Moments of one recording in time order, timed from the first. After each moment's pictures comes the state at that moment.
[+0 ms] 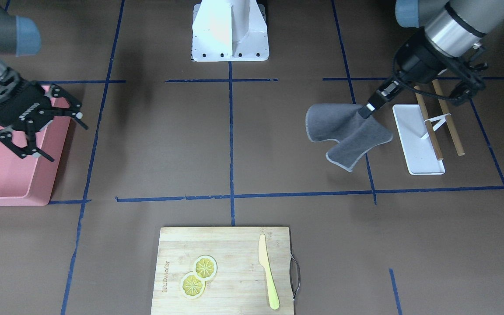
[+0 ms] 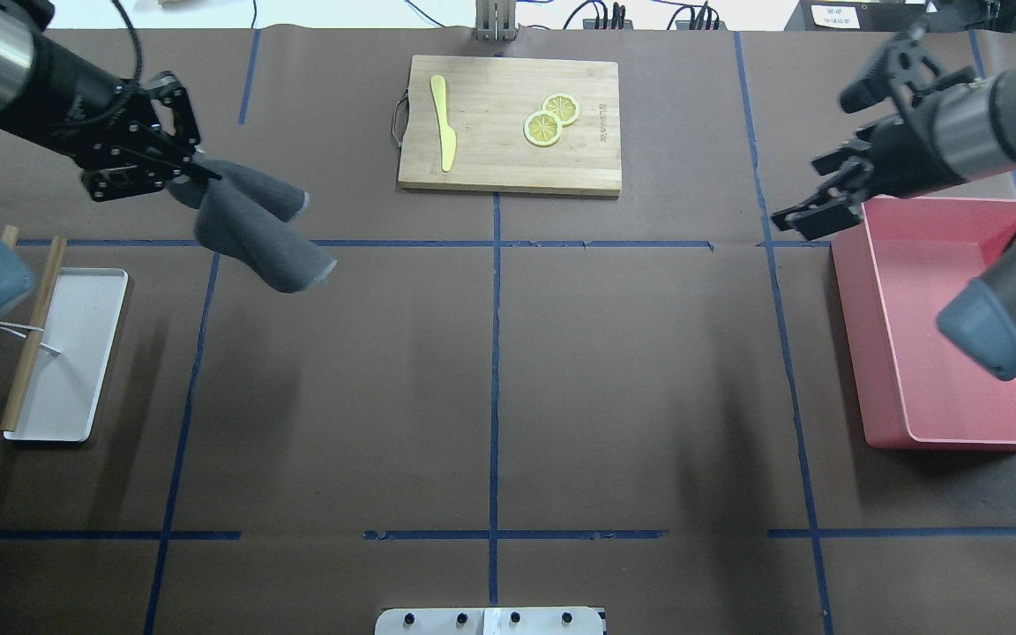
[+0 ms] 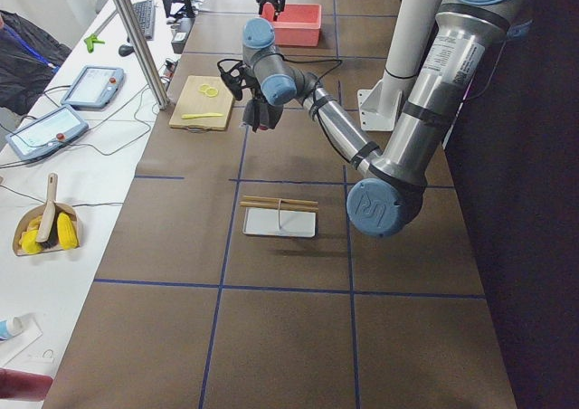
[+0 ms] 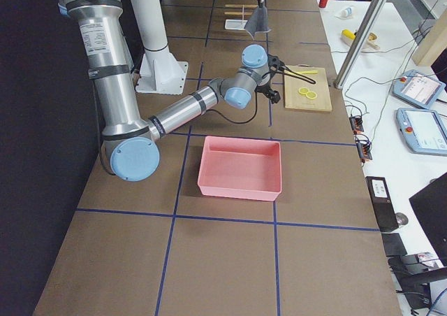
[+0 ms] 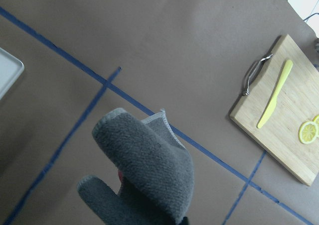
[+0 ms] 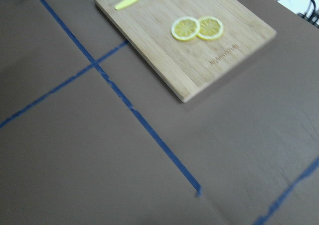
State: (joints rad) left arm -1.01 -1.98 -1.94 -1.84 -2.33 -1.87; right arm 0.97 -1.32 1.86 -1.03 2.20 0.21
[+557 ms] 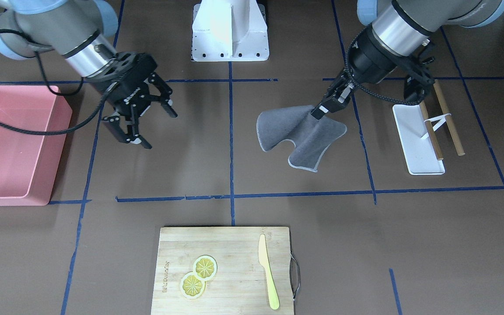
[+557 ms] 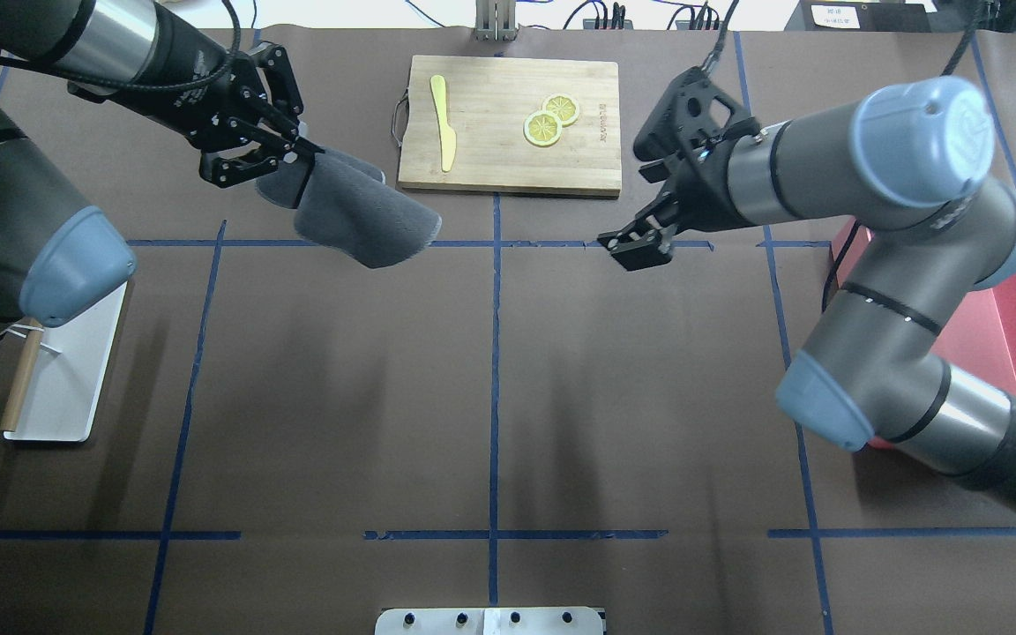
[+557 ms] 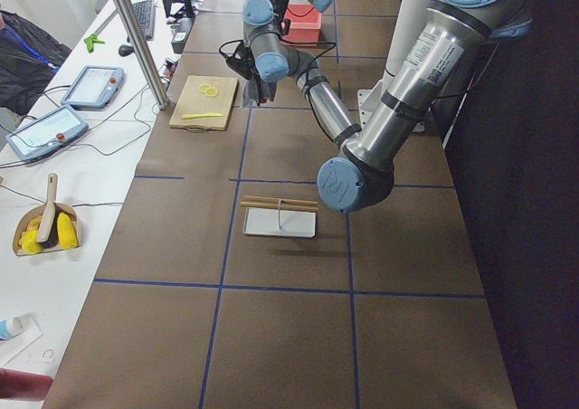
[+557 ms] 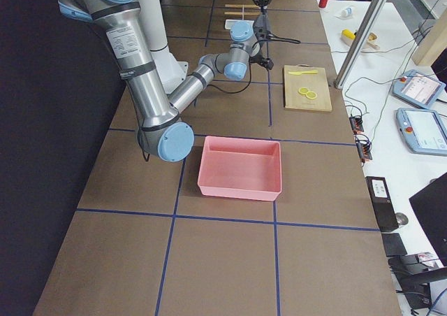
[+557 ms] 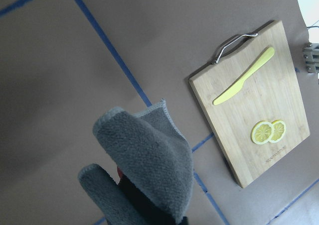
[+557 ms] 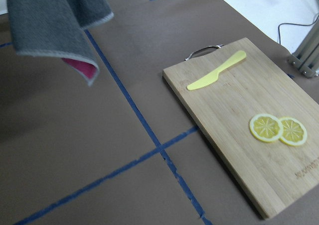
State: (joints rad) left arm -0.94 -2.15 -1.88 -1.85 -2.29 -2.27; right arm 0.72 -1.13 1.87 -1.03 1.89 0.23
